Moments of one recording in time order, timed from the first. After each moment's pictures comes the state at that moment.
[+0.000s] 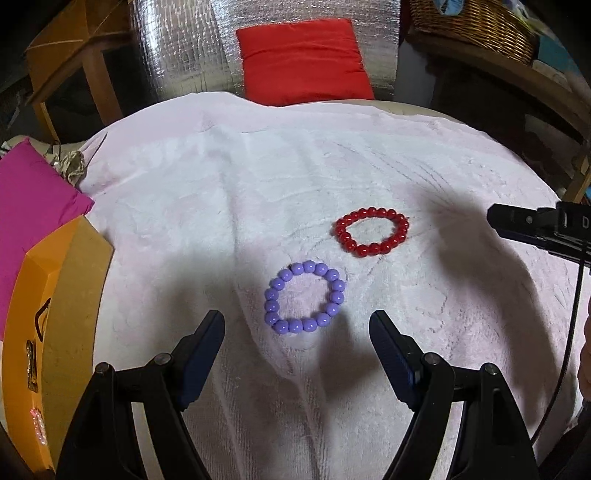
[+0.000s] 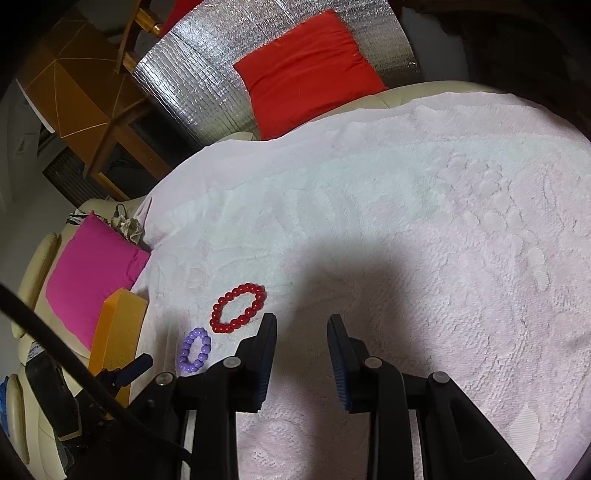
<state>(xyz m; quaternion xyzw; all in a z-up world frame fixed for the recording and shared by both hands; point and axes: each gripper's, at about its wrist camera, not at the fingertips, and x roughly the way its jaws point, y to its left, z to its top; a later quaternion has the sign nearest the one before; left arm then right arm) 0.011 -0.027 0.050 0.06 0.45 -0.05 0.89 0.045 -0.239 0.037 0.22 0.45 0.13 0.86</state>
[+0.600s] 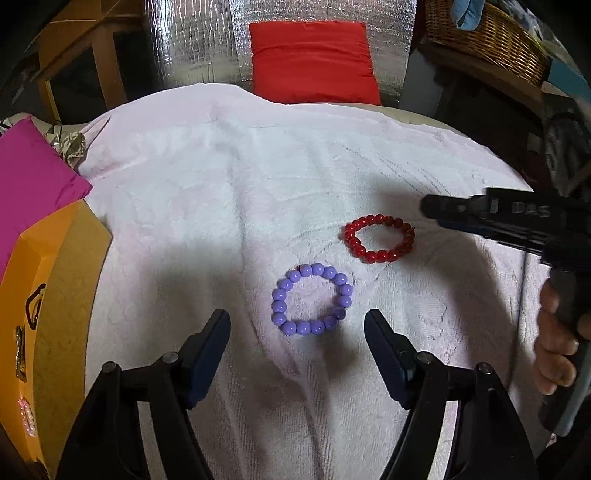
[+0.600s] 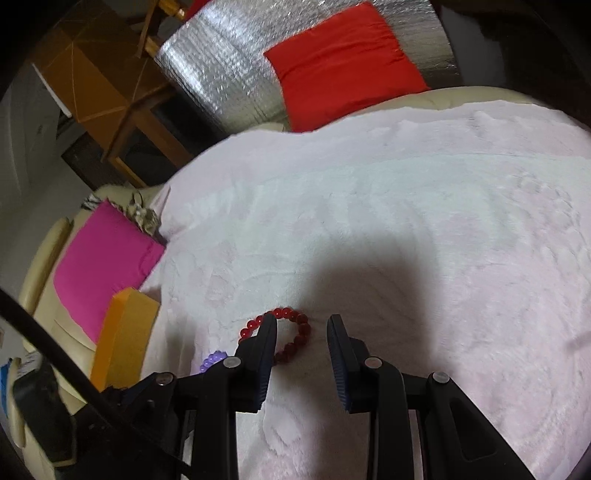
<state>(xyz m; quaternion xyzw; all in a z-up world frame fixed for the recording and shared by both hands) 0.013 -0.013 0.053 0.02 0.46 -0.06 0.89 0.092 -0.188 0.026 0.20 0.45 0.17 0.85</state>
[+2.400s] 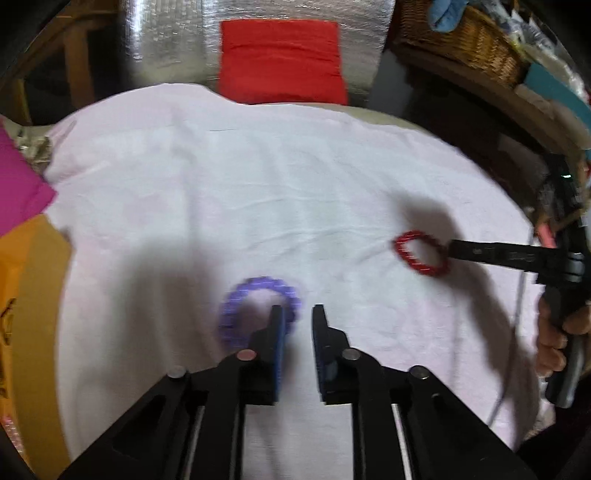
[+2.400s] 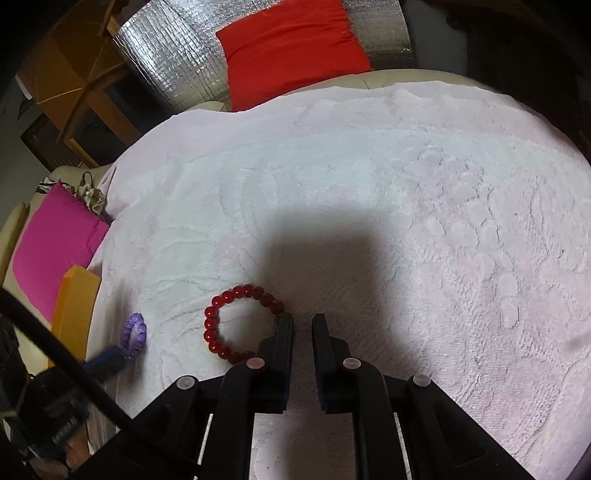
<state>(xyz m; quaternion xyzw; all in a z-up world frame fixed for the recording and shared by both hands) 0.025 -0.026 0.059 0.01 0.47 -0.11 0.88 0.076 -0.270 0.018 0.16 0.51 0.10 0.84</state>
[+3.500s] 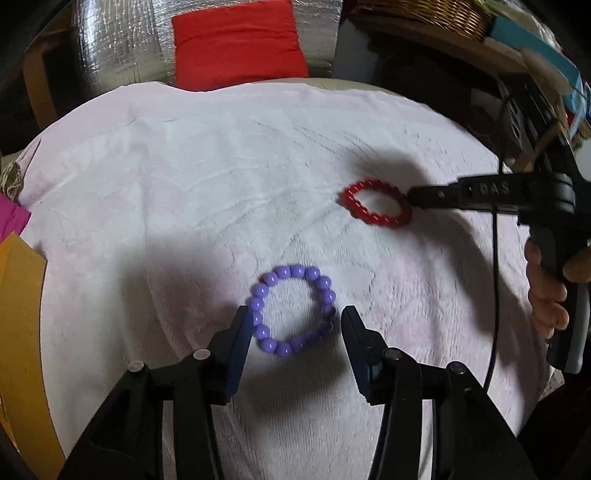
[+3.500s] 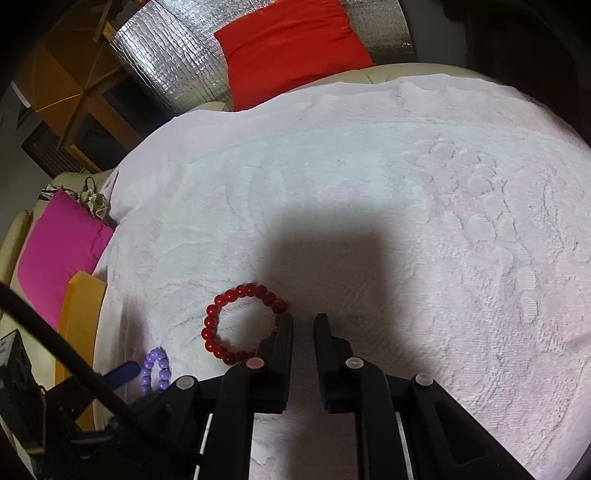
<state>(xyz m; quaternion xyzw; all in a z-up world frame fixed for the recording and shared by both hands) 0.007 -0.060 0.045 0.06 0.49 -0.17 0.85 0.081 -0.257 0.014 0.17 0.51 0.11 0.84</state>
